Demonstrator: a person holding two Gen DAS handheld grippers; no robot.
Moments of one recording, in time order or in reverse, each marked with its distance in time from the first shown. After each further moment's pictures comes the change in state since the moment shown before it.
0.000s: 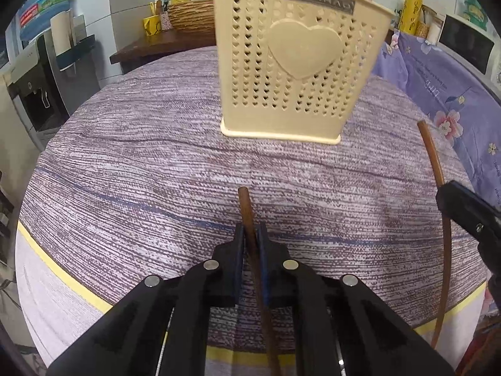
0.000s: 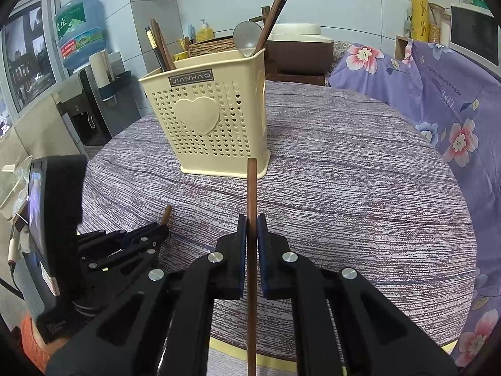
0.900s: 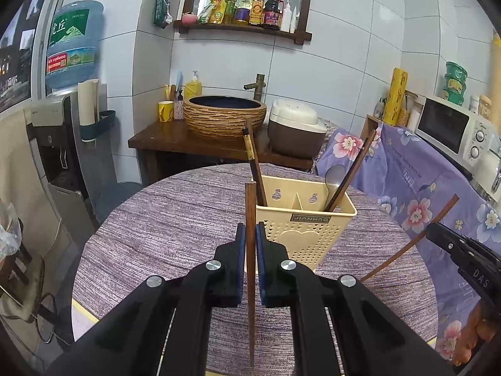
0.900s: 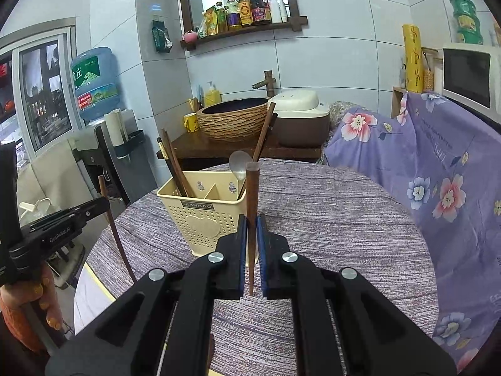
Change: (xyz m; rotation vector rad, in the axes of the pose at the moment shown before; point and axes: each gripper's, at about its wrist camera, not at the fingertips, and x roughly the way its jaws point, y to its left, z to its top) left arm -0.135 0.034 0.079 -0.045 -0.380 -0.053; right arm -0.084 -0.019 0.085 -0.014 -0.233 0.038
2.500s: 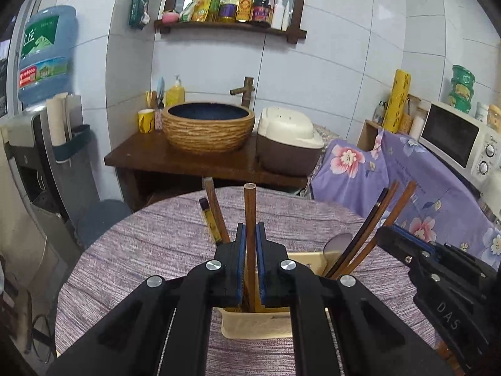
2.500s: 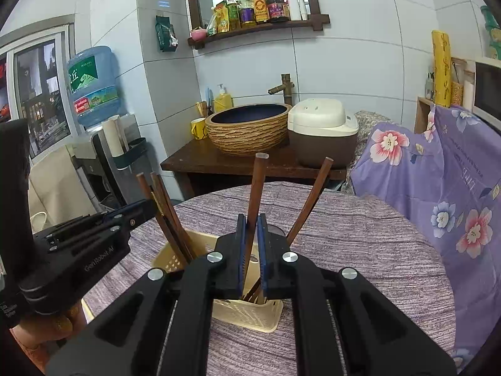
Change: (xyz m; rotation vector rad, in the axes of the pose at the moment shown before) left arm 0.080 -0.020 0.075 0.008 0.004 -0.036; right arm 0.096 0.028 0.074 -0.029 -0.005 0.039
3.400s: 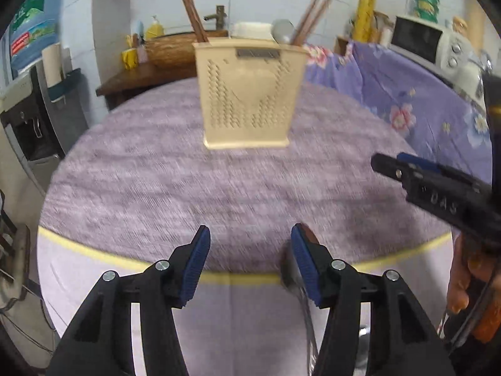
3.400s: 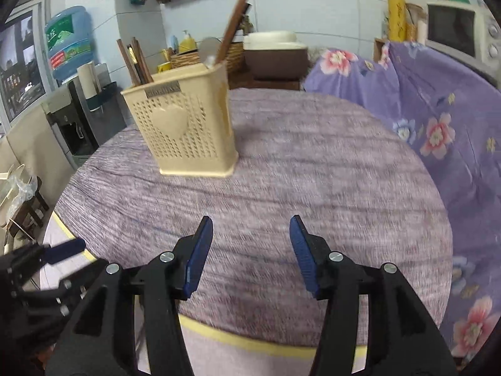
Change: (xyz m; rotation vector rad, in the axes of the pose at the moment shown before) left arm -0.067 -0.021 -0.205 0.135 0.275 -0.049; right arm -0.072 -0.031 -0.192 0.085 0.201 -0.155
